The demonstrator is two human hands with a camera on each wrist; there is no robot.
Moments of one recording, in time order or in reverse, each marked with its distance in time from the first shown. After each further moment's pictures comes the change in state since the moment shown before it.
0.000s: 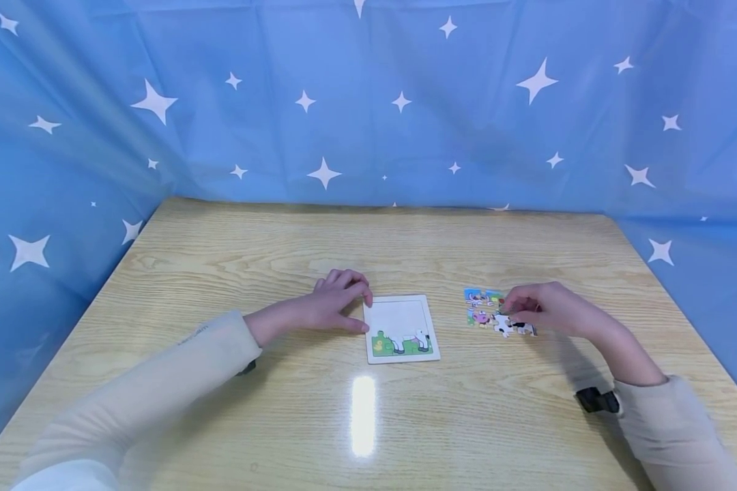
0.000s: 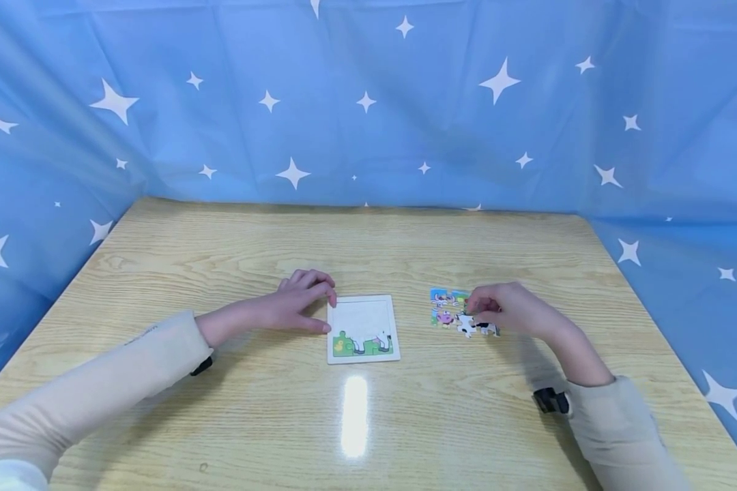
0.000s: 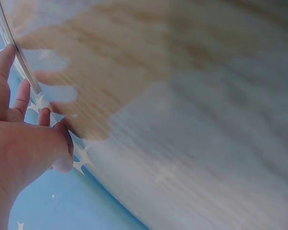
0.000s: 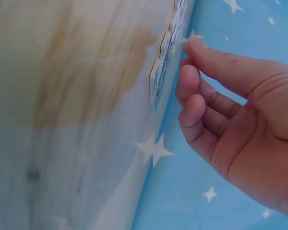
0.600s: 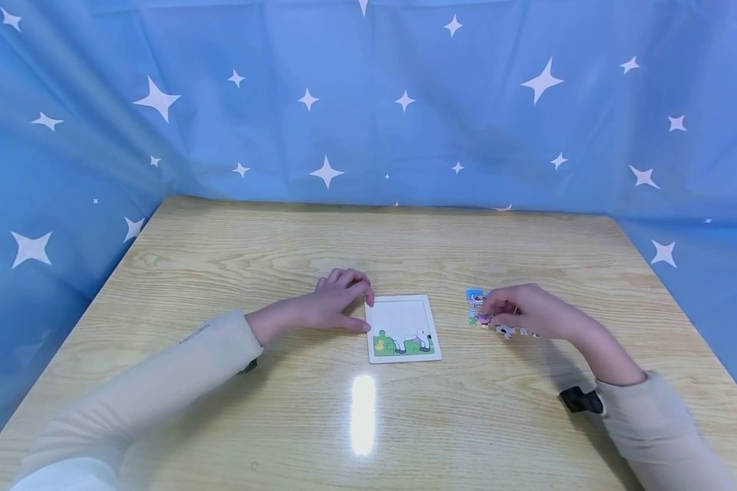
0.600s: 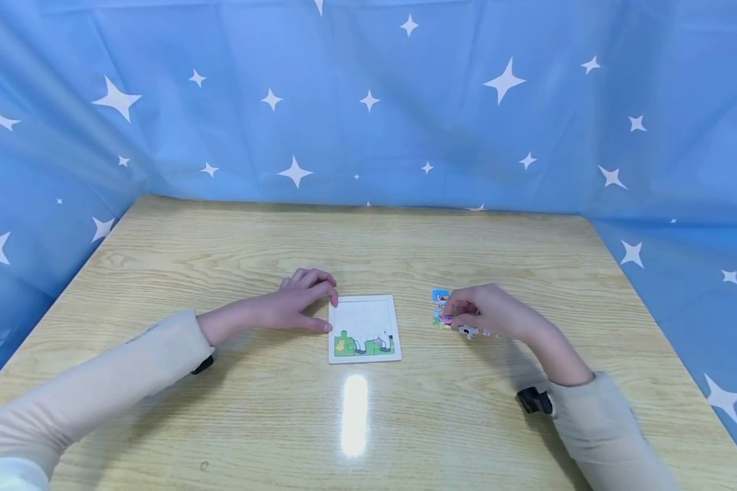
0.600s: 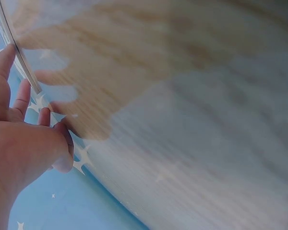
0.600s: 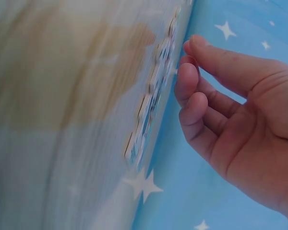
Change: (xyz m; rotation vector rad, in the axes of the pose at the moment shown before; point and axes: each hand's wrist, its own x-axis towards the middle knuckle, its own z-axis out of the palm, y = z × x) left_hand 0.000 -0.001 0.000 -0.002 -0.007 -0.005; right_hand 0.021 -0.023 0.012 0.029 -0.053 -0.090
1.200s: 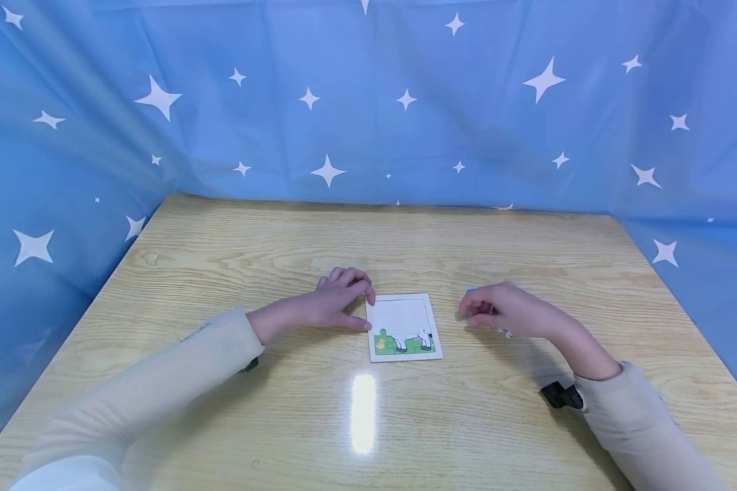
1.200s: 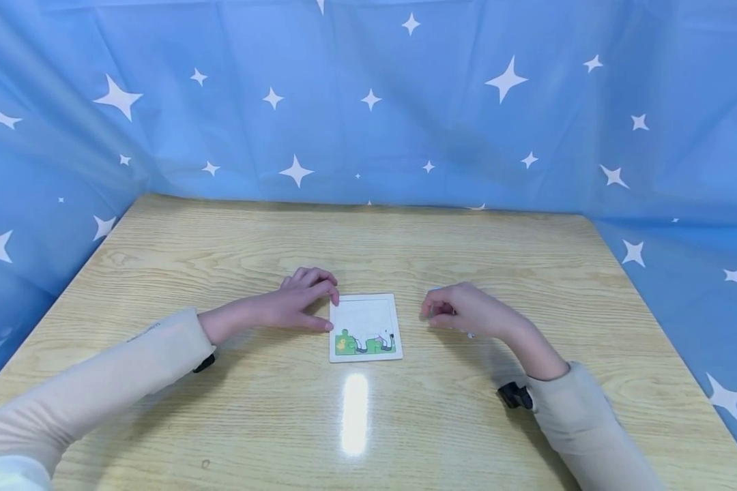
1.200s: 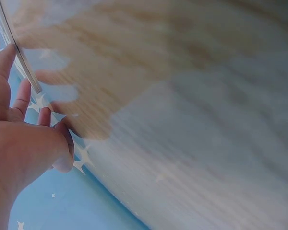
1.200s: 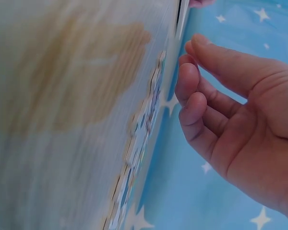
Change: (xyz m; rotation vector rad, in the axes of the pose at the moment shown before) left_hand 0.000 0.000 0.001 0.005 0.001 -0.017; right_hand 0.025 -0.022 0.011 -0.014 -0.020 -0.094
